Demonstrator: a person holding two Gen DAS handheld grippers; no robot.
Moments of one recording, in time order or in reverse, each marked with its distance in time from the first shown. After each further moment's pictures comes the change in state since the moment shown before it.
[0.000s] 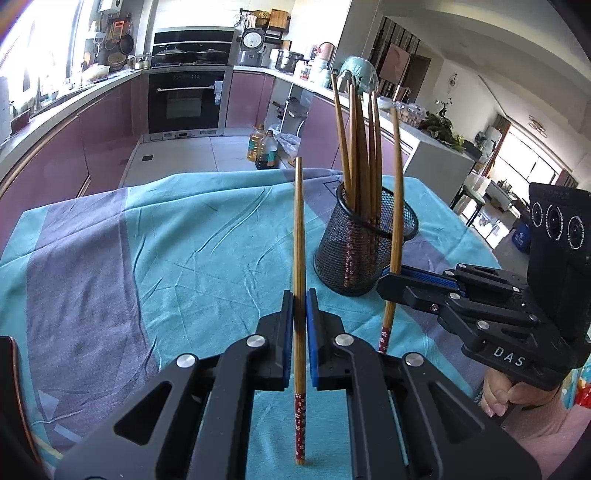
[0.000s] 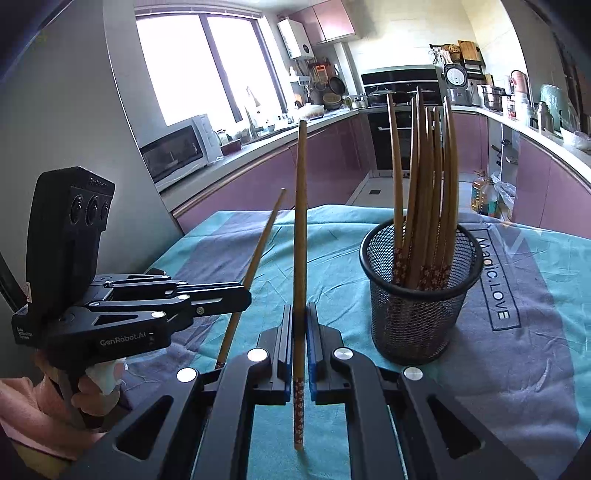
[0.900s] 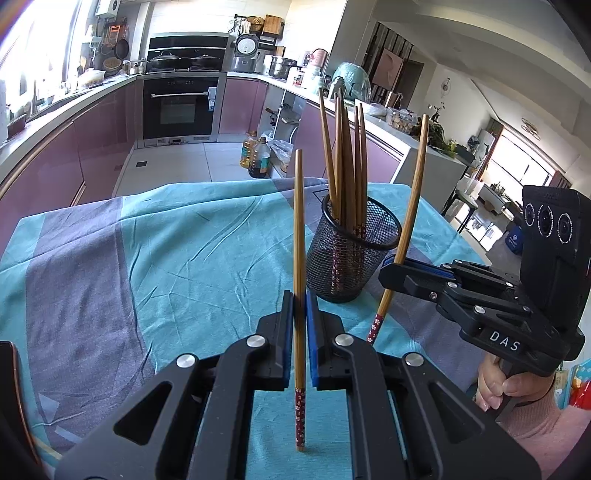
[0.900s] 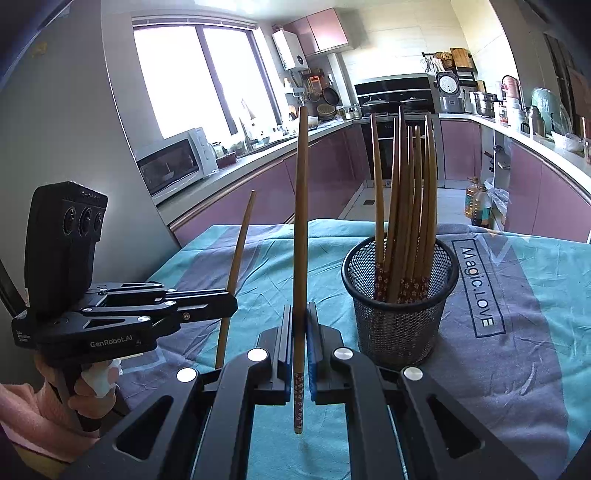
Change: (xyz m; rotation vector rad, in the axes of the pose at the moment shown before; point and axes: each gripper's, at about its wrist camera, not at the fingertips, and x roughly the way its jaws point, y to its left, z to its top) left arm -0.012 -0.002 0.003 0.008 -0.021 -0.027; right arm -0.015 -0.006 0.008 0.008 -0.041 -0.015
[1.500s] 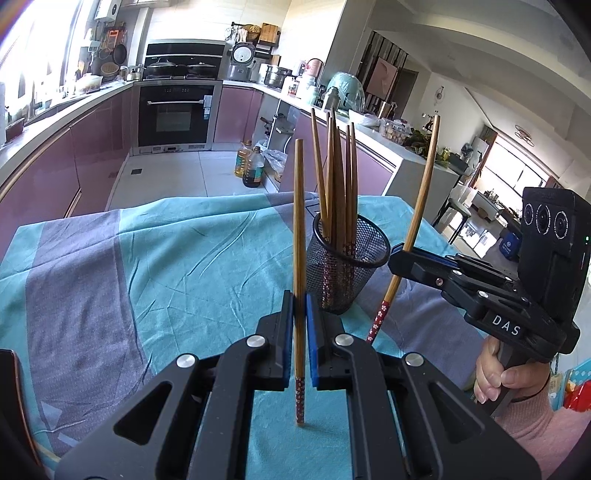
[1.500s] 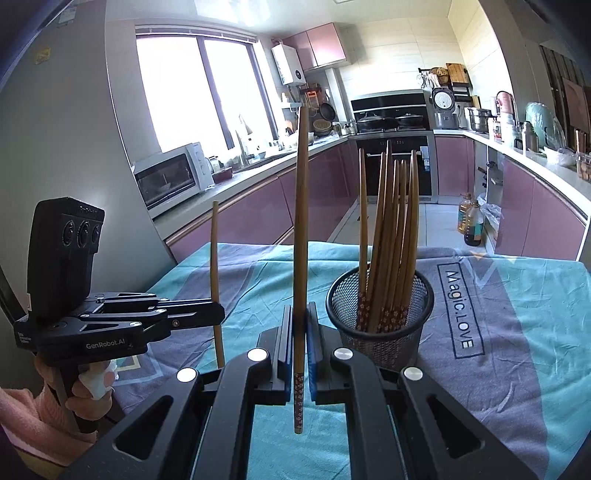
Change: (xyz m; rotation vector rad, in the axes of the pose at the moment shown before) left arm -0.012 0.002 0.009 -0.001 -0.037 -0.028; right arm -0.017 -0.004 0.015 -0.013 -0.062 -0.027
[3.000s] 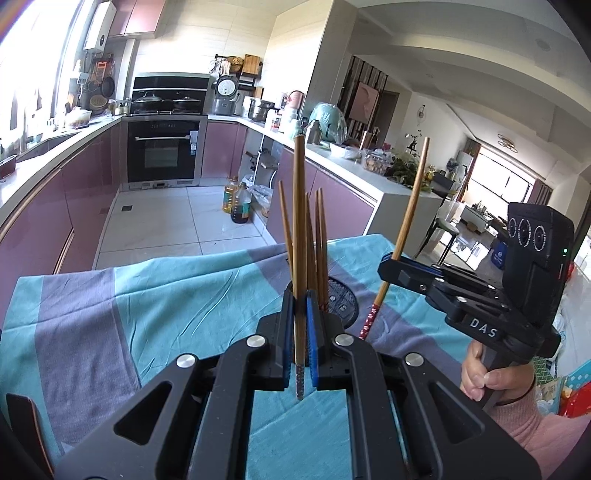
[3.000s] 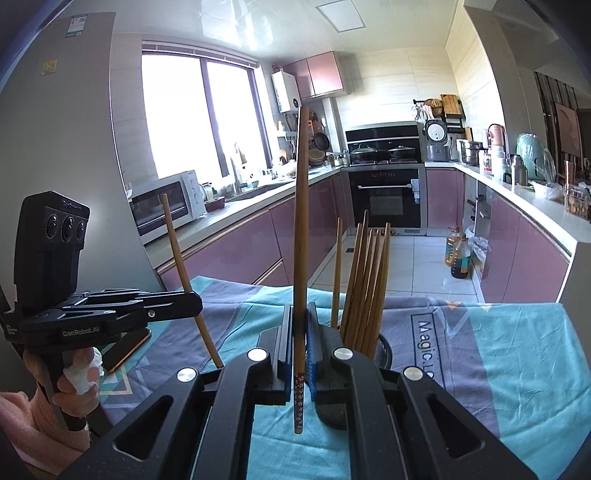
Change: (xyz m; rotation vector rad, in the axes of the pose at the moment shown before) left arm -0.033 -0.020 0.046 0.061 -0.128 -0.040; right arm -0.028 -0.016 0.036 -0.048 -0.112 -0.044
